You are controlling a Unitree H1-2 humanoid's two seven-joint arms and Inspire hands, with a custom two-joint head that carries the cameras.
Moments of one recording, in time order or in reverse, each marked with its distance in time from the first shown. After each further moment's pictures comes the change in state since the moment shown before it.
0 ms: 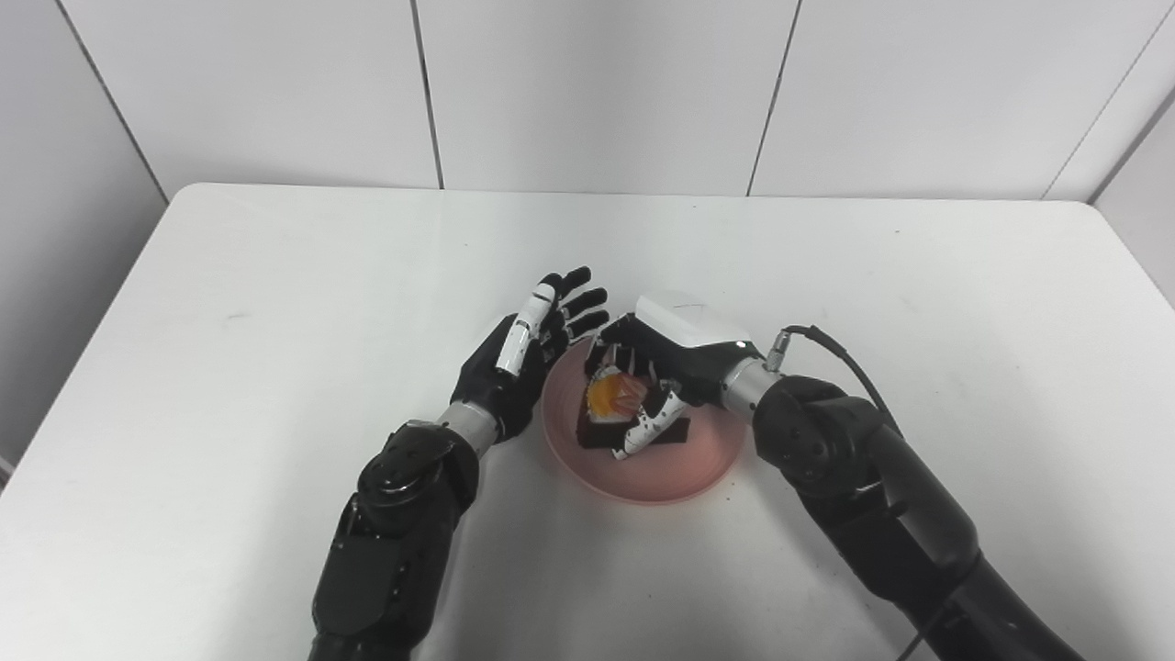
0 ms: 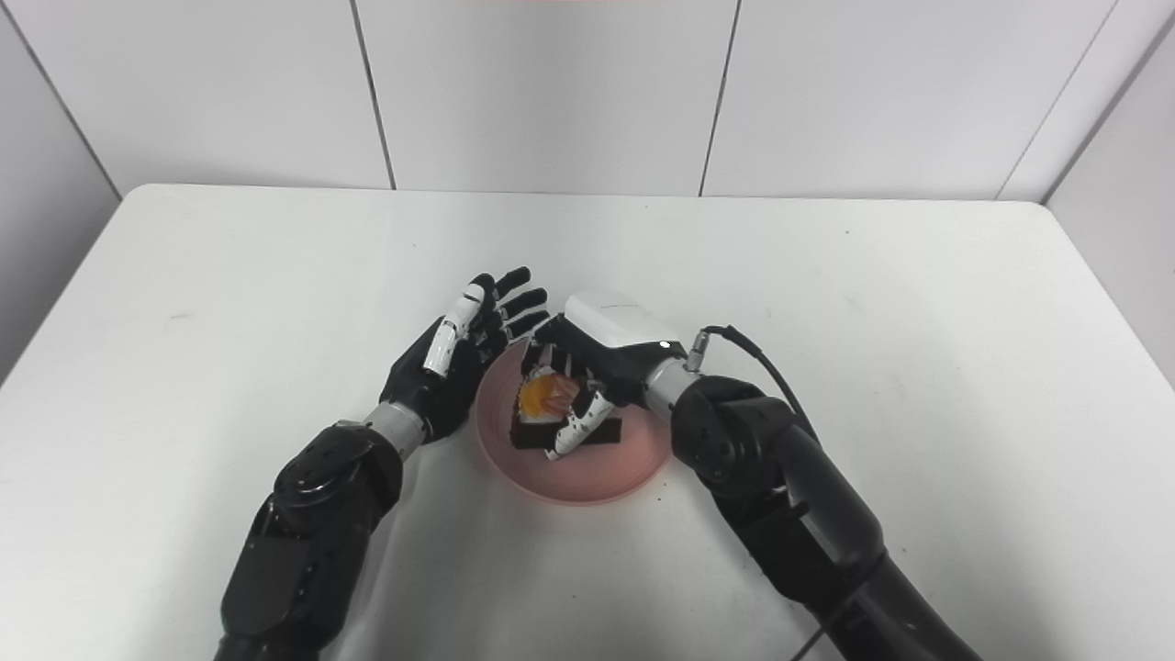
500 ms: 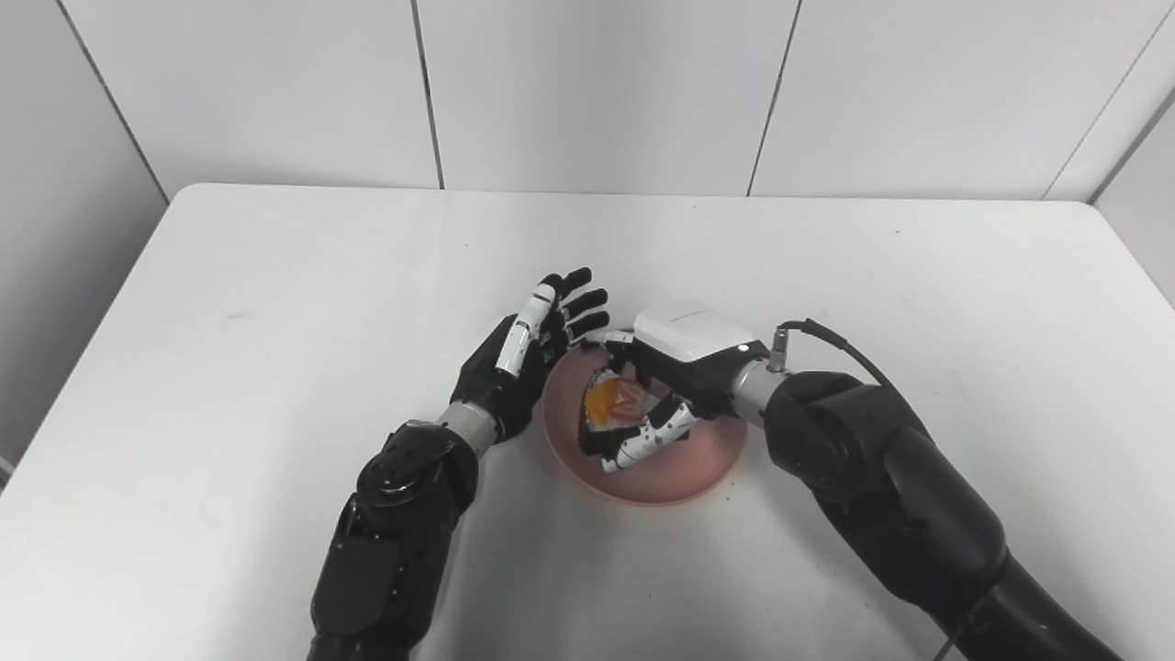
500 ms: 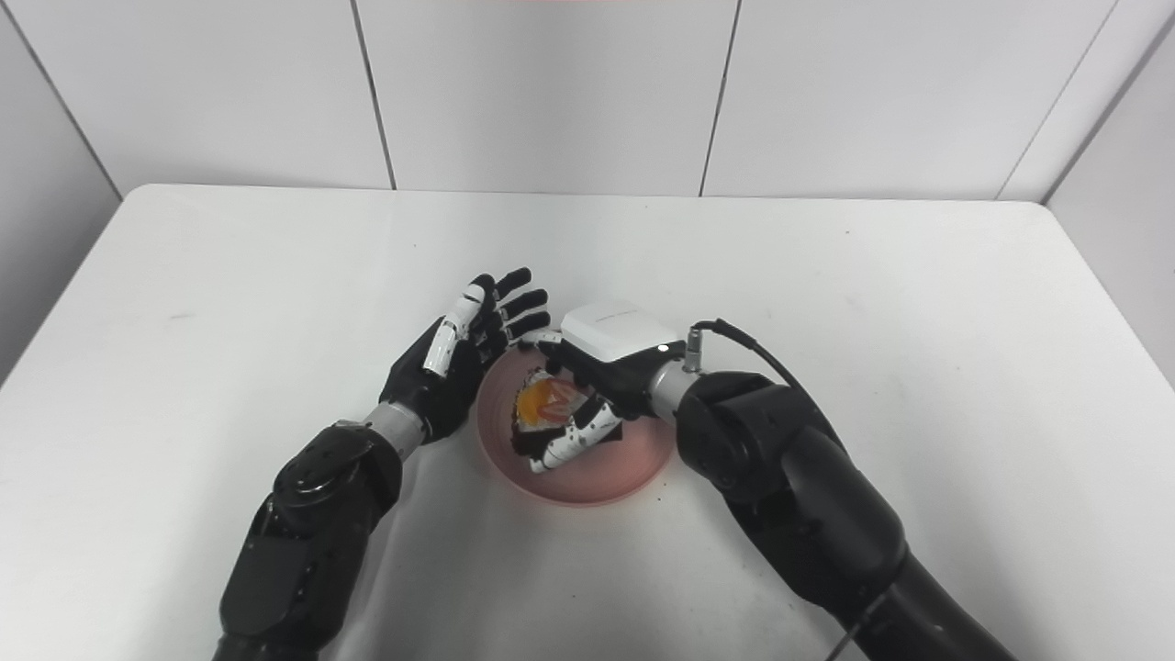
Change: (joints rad) left arm 0.000 0.003 -0.002 -0.002 0.000 0.003 -0.001; right arm -0.025 -0.046 0.023 -0.211 -0.171 0.102 0.350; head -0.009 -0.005
